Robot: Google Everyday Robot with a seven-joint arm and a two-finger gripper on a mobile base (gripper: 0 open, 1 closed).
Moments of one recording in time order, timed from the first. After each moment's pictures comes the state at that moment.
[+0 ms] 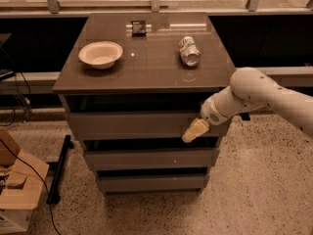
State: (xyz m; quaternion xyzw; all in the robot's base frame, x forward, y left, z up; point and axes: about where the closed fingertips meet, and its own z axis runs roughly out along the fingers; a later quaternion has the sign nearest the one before) arm 0.629 -0.149 0.657 -0.50 0.82 0.15 0.25
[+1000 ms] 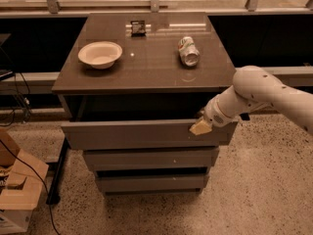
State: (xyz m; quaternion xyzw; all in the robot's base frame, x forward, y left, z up) arm 0.613 -0.151 0.662 -0.53 0.80 0.15 0.23
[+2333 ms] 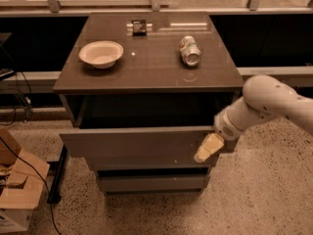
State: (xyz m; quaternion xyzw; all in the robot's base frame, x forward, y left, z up) arm 0.562 -0.185 0.652 -0.47 0.85 0.15 0.18
